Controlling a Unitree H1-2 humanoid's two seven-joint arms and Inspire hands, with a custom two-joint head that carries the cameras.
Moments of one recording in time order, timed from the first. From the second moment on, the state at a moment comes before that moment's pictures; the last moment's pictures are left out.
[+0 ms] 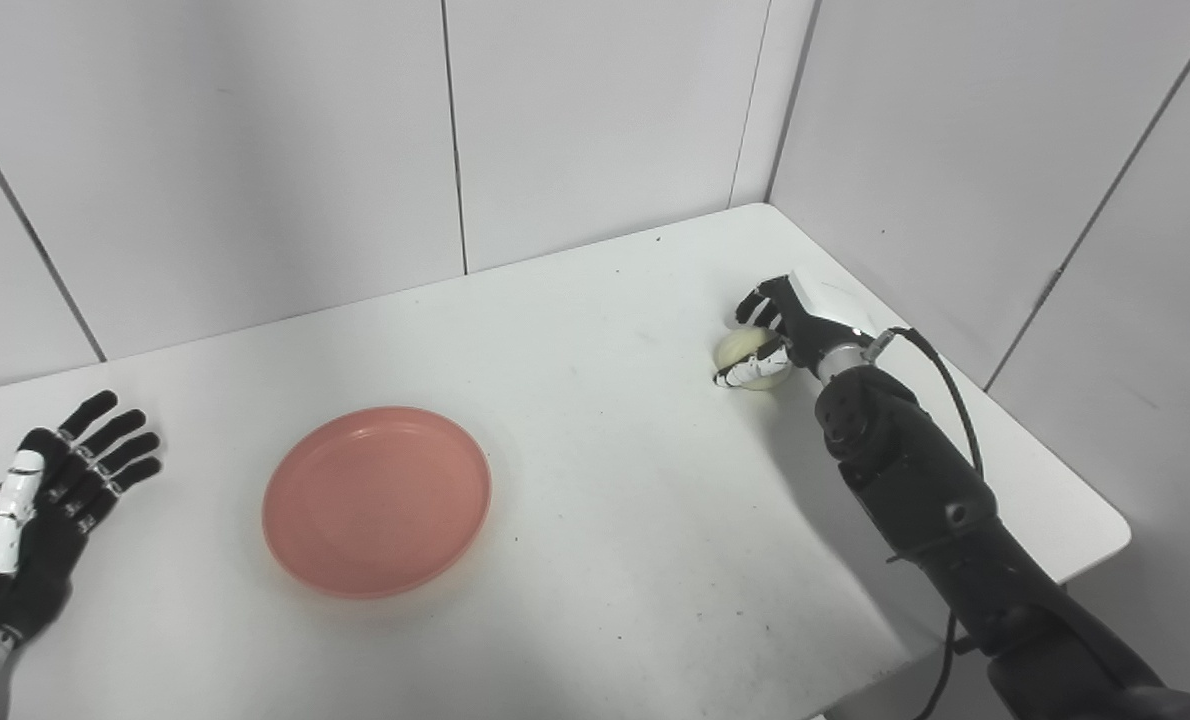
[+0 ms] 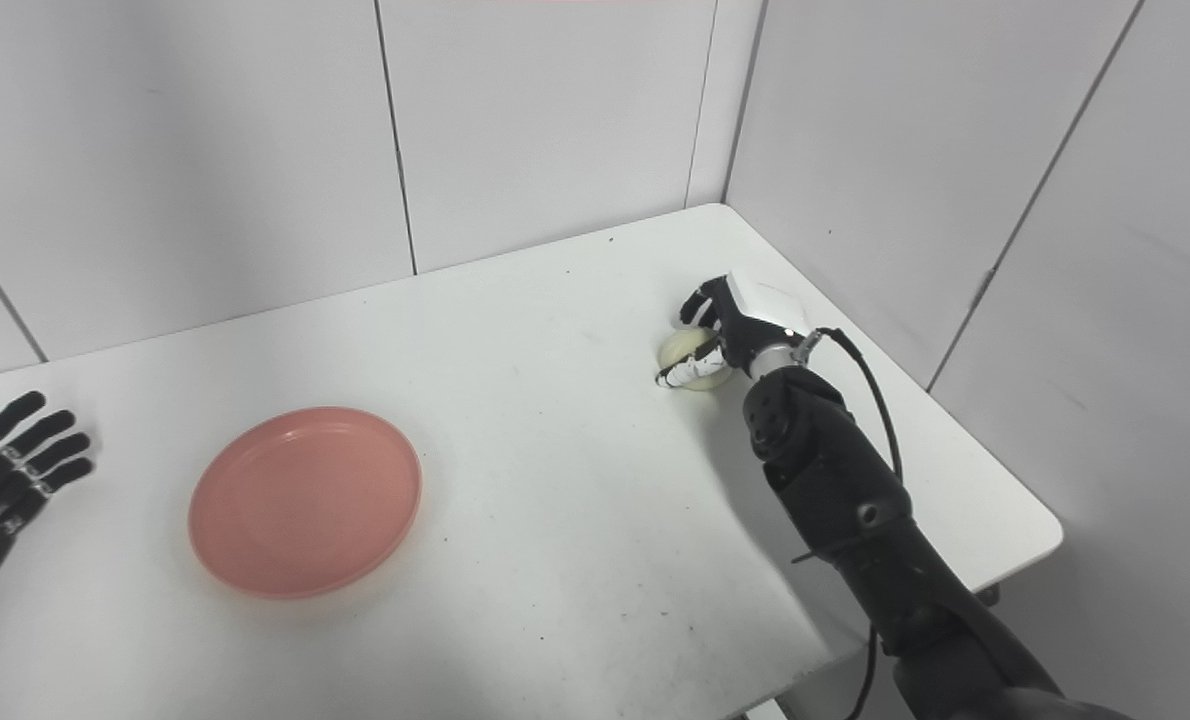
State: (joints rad) left arm -0.61 0.24 0.07 0.88 -0.32 -0.21 -0.57; right arm -0.35 -0.62 -0.01 0.26 -0.59 0.40 0.02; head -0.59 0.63
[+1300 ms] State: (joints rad) left arm -0.49 0.14 -0.03 0.60 -0.25 -0.13 -0.39; right arm -0.44 -0.54 0.14 -0.23 -0.66 0.46 0.24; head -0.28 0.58
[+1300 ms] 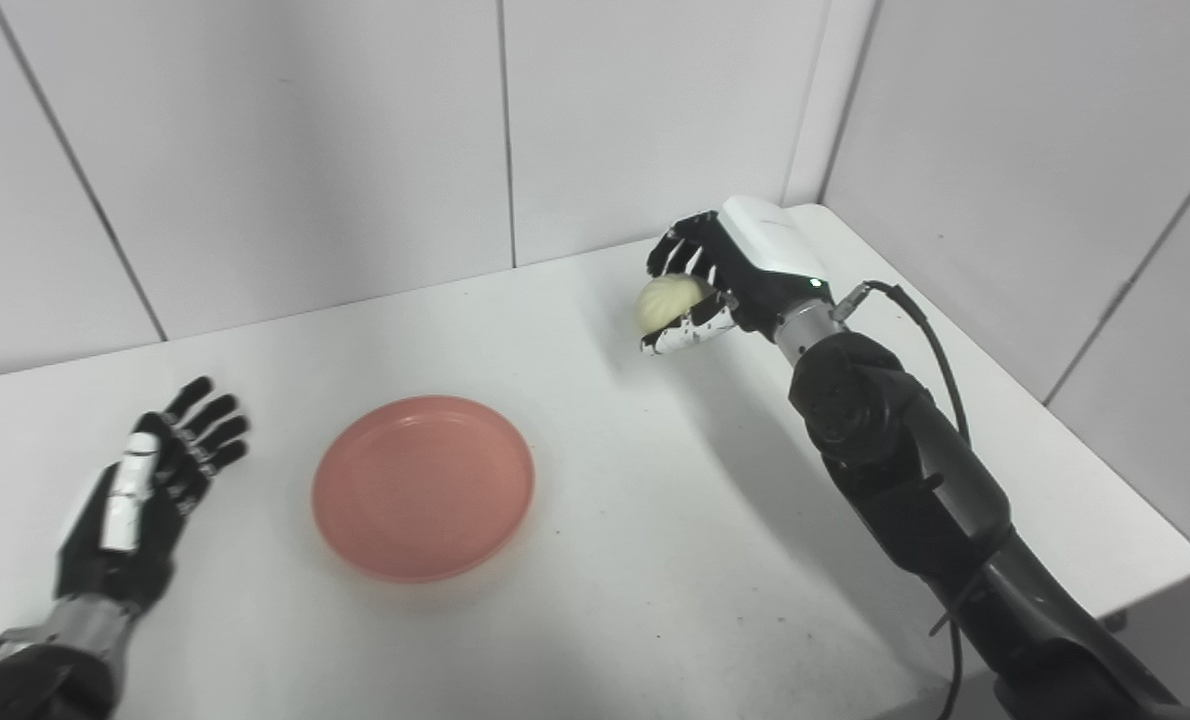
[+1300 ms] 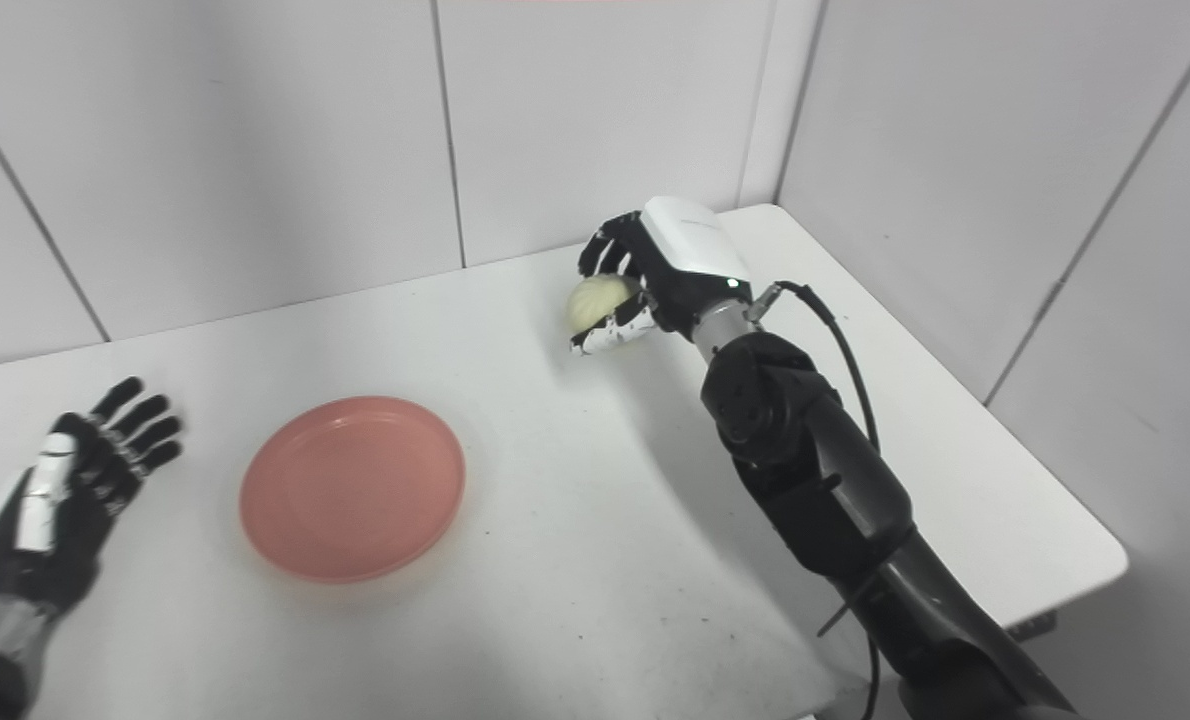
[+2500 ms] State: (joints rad) left arm -0.50 -0.01 -0.09 0.55 -0.14 -0.06 -0.24; right arm -0.57 -0.27 0.42 0.00 -0.71 0.27 0.30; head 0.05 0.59
